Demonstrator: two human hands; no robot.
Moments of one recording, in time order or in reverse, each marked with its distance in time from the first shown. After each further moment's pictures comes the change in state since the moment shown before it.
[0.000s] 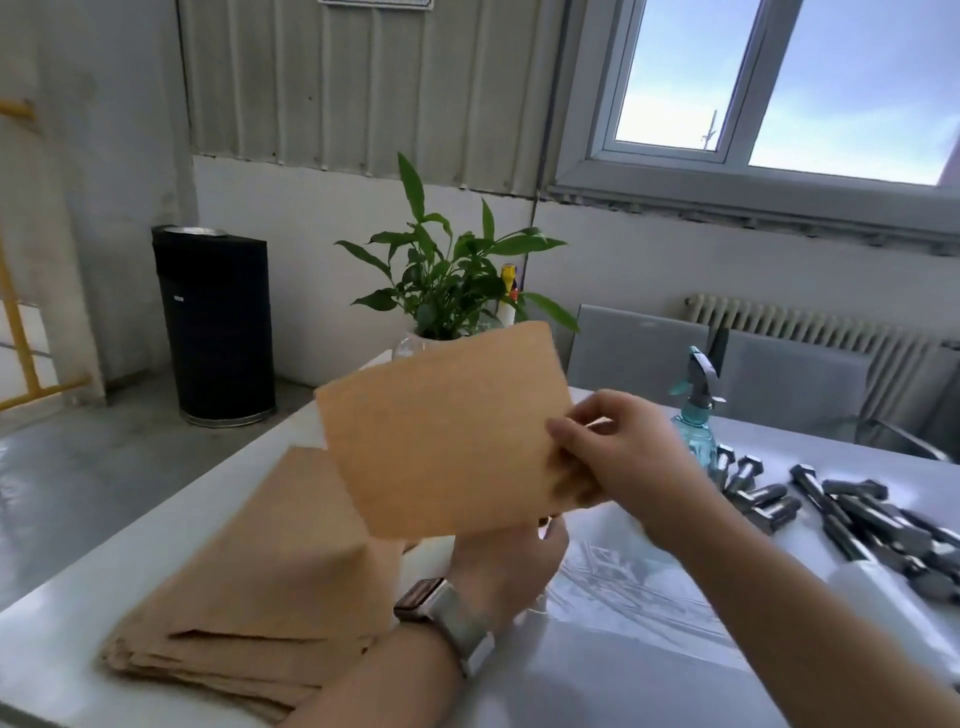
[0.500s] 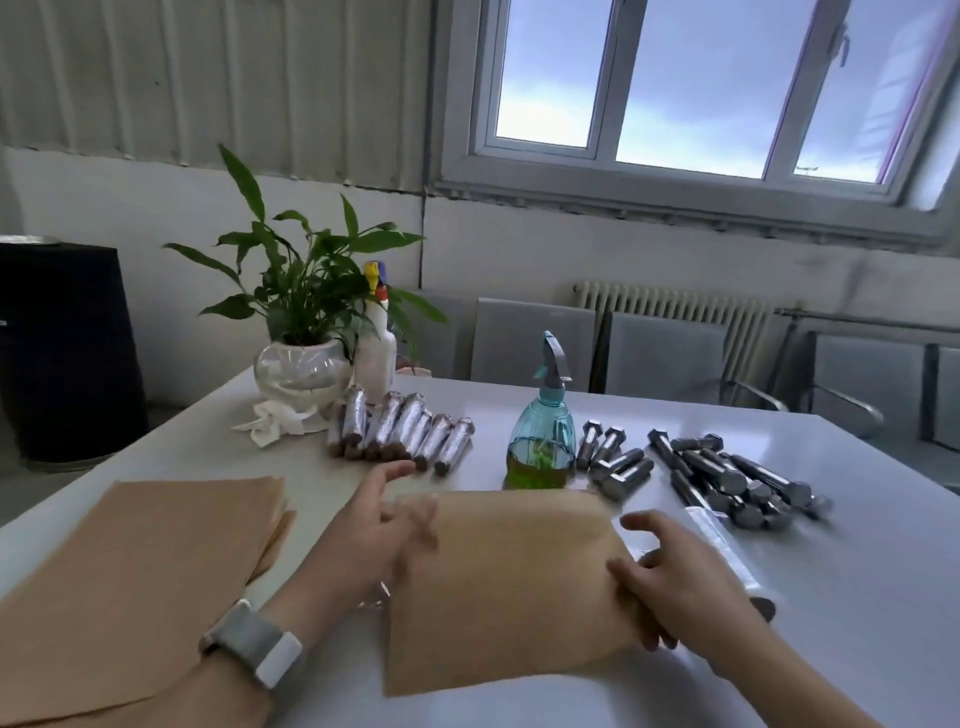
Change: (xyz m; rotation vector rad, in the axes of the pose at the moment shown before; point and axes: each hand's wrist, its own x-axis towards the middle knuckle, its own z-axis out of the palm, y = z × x) left_hand 0.023 -0.003 -0.003 -0.306 -0.156 -0.239; right_hand -0.069 0.139 -0.120 -0.327 0.159 0.254
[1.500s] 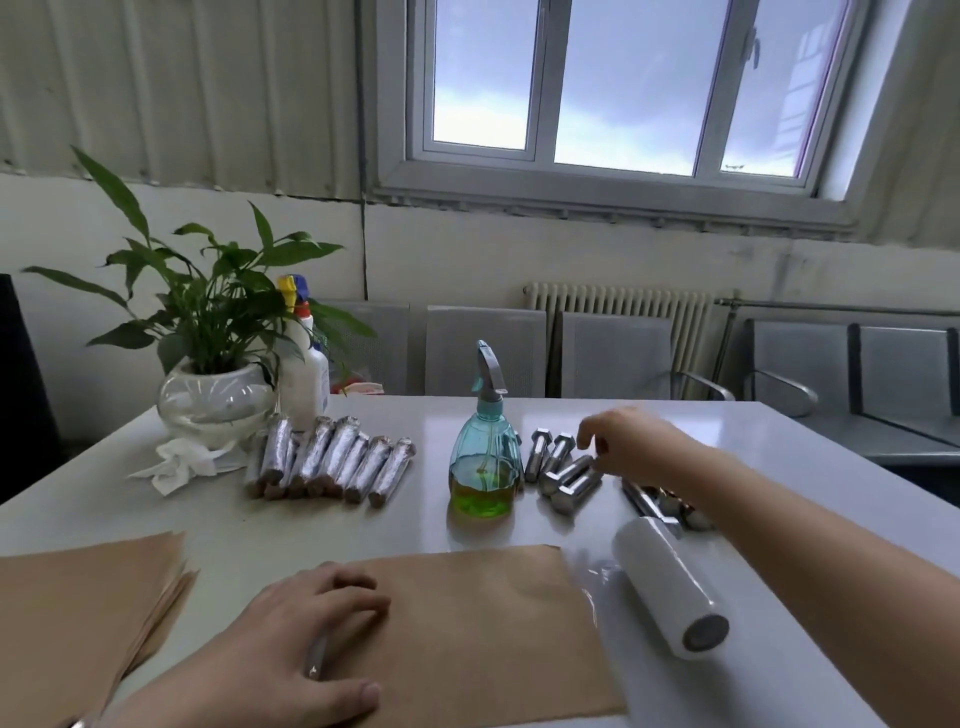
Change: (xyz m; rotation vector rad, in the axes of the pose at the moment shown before) left_hand 0.000 -0.002 -0.006 0.819 -0.399 0.392; right_hand 0.142 -0.015 -0.080 -0.882 -0.008 -0.298
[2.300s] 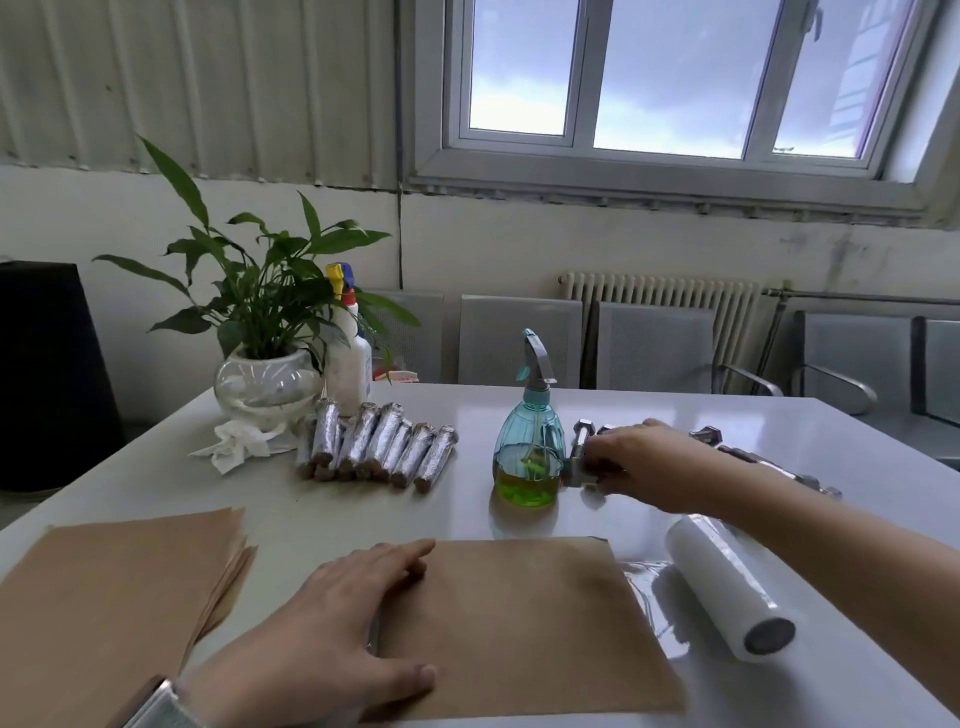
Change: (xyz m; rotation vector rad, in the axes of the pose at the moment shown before) left_hand -0.006 0.007 -0.004 -0.061 -0.017 -0.094; right_hand -0.010 -0.034 0.011 -0.060 -0.043 -0.314
